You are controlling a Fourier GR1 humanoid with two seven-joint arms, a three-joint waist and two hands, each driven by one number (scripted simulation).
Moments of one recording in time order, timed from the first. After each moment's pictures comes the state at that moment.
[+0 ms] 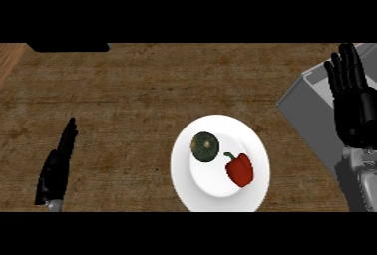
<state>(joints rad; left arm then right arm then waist) 0.03 0.39 -0.19 -1.40 0.05 0.37 -0.10 -0.28 -0.29 -0.03 -1.66 -0.12 -0.22 0.09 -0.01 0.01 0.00</state>
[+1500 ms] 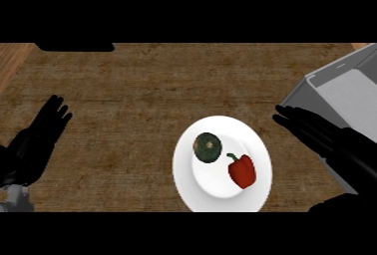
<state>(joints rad) -0.02 0.44 -0.02 -1.61 0.42 0.11 0.18 -0.16 -0.74 0.28 -2.07 0.32 0.33 0.19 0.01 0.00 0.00</state>
